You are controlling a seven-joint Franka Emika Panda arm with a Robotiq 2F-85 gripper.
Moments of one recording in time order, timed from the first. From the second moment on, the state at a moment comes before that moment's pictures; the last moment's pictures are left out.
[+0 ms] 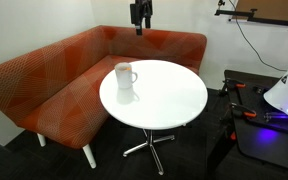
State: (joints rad) arm 0.09 0.30 0.06 -1.69 -0.05 1.94 0.17
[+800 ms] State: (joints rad) arm 0.08 0.39 0.05 -1.69 -0.04 2.07 0.16
